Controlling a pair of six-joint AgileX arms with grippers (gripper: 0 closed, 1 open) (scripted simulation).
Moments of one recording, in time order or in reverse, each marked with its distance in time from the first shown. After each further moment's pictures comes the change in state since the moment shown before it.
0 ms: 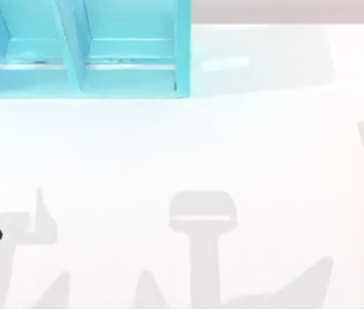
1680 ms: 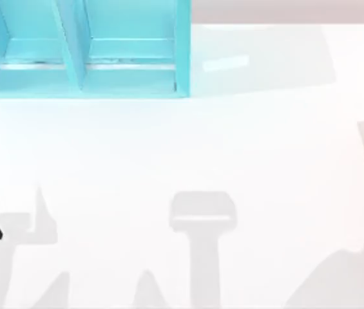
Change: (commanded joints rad) left arm 0.000 0.000 0.000 0.000 0.000 0.000; right arm -0.302 1.046 0.613 -0.509 0.001 -0.290
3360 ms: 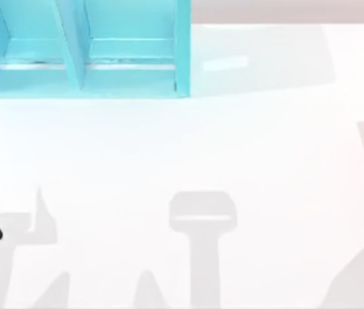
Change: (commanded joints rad) left arm 0.000 0.000 0.000 0.000 0.000 0.000; right arm 0.003 0.080 -0.115 0.195 0.000 0.004
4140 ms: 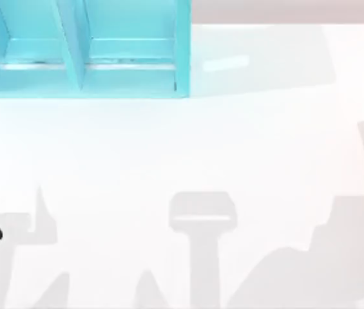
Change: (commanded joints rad) left arm 0.000 0.000 0.000 0.000 0.000 0.000; right arm 0.126 -0.143 0.138 -0.289 -0.066 0.146
